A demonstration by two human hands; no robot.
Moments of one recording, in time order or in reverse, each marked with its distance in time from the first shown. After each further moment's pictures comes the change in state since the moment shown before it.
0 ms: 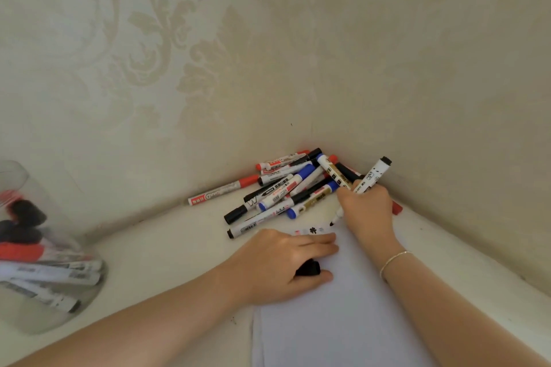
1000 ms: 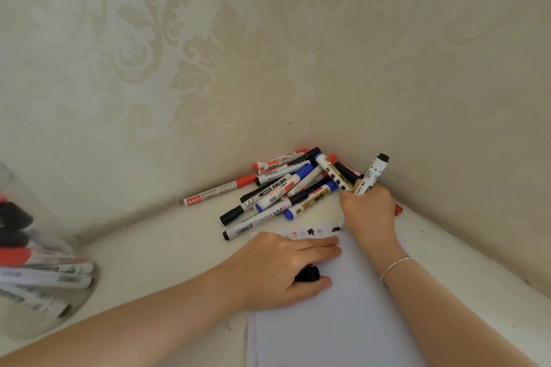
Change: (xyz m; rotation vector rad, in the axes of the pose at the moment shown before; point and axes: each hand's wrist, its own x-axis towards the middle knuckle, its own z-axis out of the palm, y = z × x) left_hand 0.005 0.004 -0.001 -0.008 -0.097 -0.004; right_hand 0.004 0.004 -0.003 -0.100 0.026 -0.059
